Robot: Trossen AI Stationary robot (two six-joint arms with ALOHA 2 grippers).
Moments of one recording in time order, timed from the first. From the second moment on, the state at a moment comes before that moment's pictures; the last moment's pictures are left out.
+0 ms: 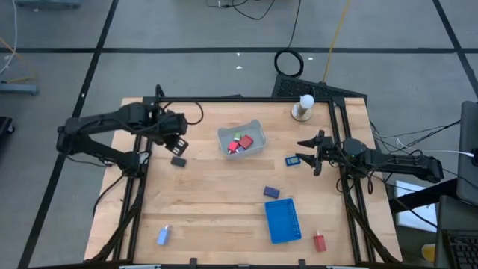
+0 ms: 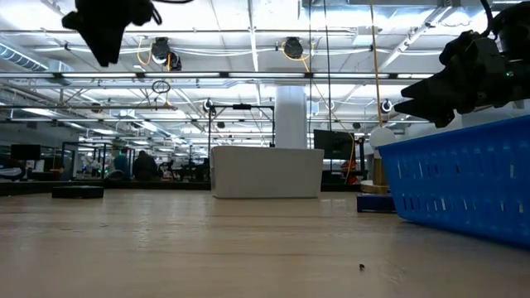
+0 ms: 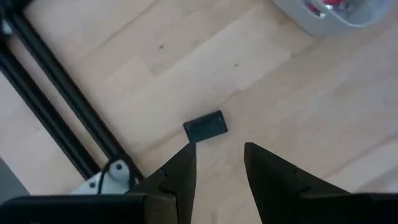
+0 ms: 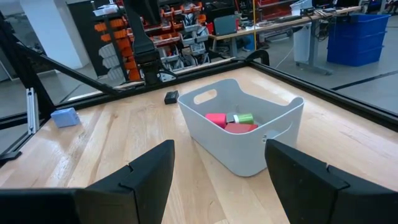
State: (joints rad) left arm 0.14 1.23 1.35 -1.56 -0.16 -0.83; right arm -0.15 0.18 0.01 0.07 0.05 0.20
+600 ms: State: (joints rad) left arm 0.16 1.23 1.19 -1.49 -0.13 -1.13; right arm -0.15 0.18 0.01 0.07 0.05 0.20
